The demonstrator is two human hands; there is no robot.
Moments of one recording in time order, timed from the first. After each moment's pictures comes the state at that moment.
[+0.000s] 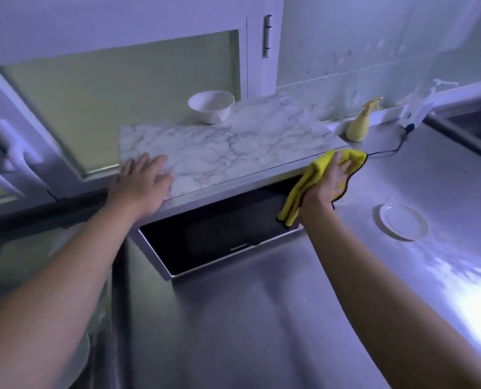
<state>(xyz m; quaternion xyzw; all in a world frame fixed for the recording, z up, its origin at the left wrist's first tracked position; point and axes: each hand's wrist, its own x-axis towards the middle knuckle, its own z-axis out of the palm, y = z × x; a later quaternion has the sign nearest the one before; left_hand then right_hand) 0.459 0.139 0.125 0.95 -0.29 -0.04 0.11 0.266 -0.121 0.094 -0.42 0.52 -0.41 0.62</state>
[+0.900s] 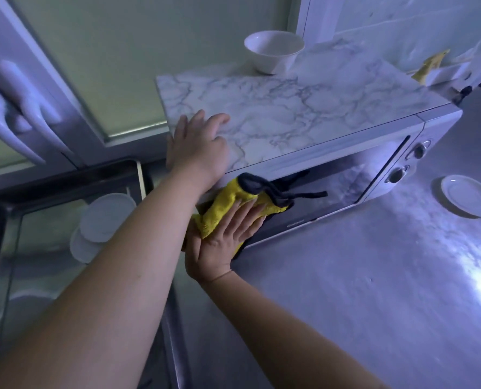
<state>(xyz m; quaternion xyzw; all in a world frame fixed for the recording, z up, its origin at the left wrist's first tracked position) 0.465 0.145 0.126 0.91 -0.29 -0.07 0.29 0.392 0.184 -0.040 -0.76 0.29 -0.52 0.27</state>
